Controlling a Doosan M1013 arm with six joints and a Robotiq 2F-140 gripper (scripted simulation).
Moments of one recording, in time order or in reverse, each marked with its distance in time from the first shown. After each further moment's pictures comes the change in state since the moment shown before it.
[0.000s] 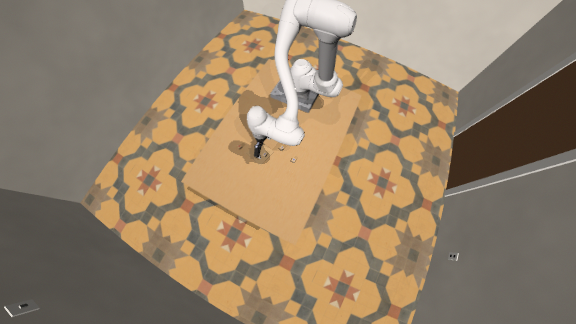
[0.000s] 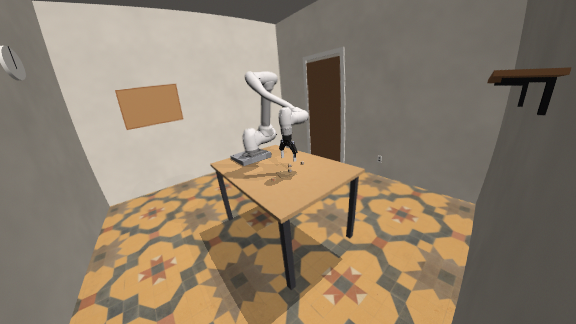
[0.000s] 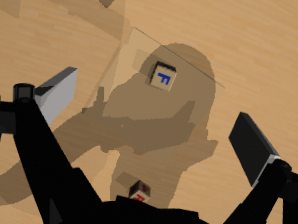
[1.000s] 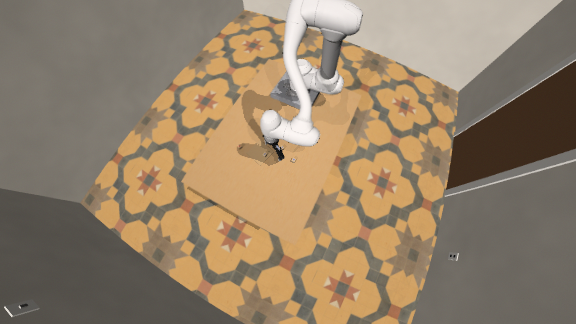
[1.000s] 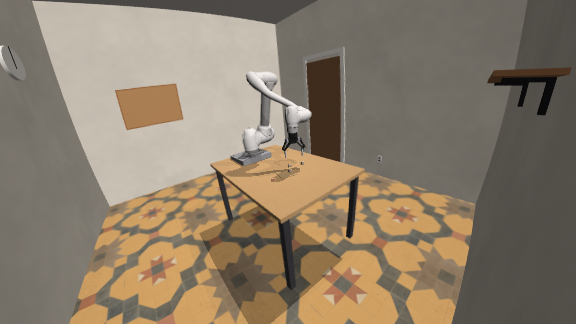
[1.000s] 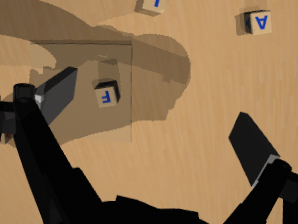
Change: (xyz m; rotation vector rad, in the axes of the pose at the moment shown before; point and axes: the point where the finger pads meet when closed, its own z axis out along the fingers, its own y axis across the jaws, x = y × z) arm 0.070 -0.002 -0.003 -0.002 -0.007 -1.045
